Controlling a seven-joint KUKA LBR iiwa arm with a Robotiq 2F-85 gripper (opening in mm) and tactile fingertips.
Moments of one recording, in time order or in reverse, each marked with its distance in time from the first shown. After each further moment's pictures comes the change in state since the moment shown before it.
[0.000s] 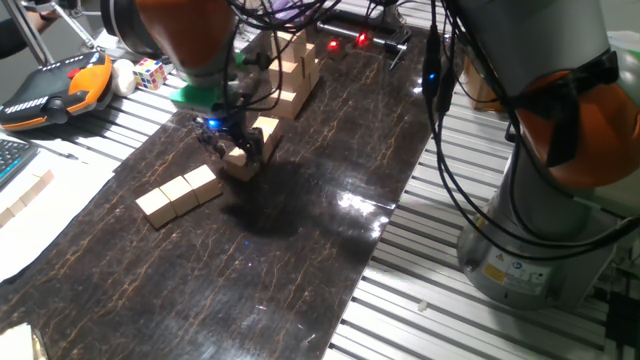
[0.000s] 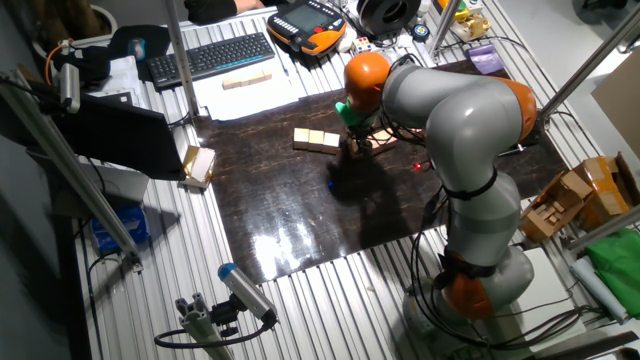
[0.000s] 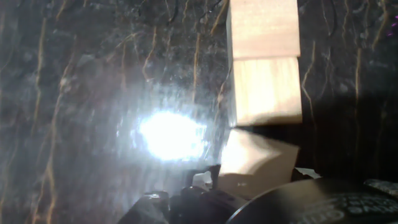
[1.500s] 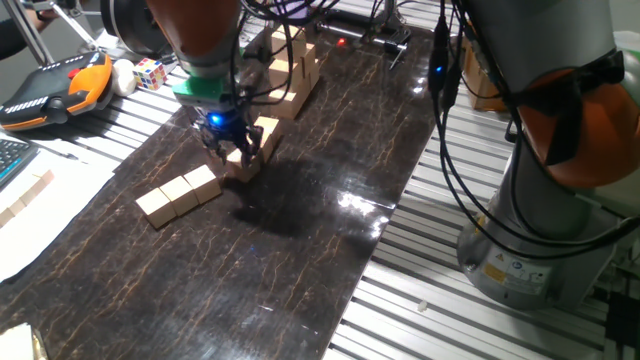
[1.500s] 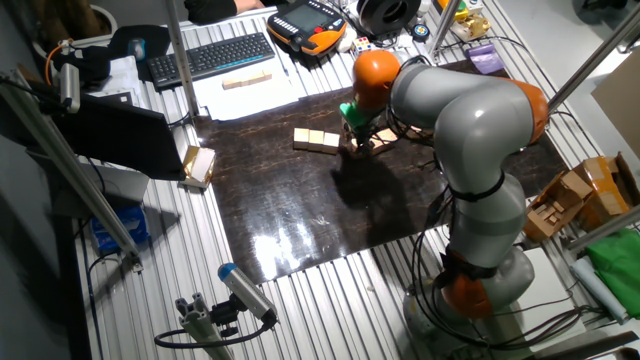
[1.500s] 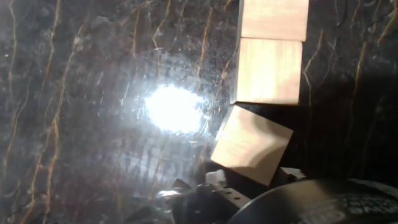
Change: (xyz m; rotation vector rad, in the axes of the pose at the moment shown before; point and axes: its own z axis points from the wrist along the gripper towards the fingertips) arm 0.009 -0.013 -0.003 -0.033 0.083 -0.118
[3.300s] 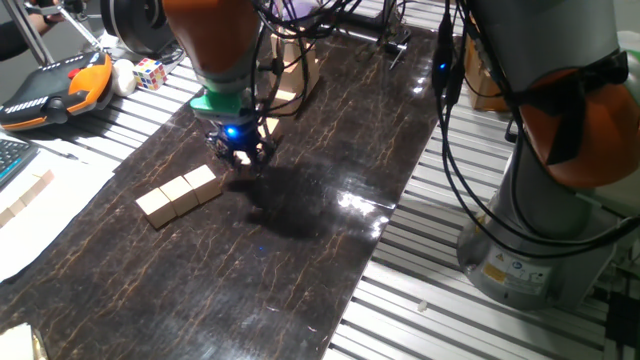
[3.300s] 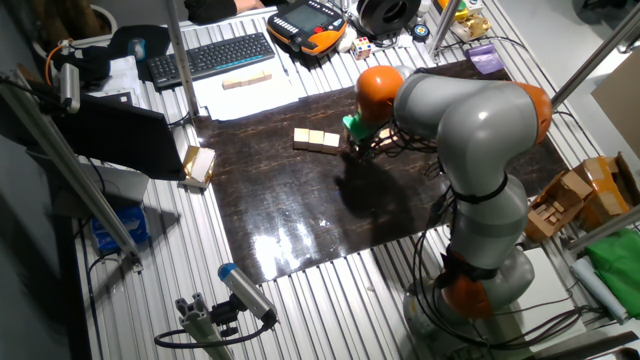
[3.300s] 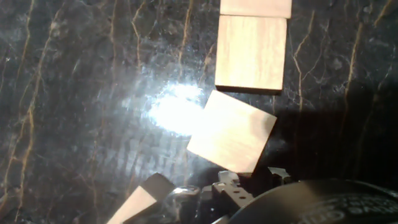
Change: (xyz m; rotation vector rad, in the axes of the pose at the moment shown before) arm -0.003 -0.023 0.016 -0.009 -0.012 -0.051
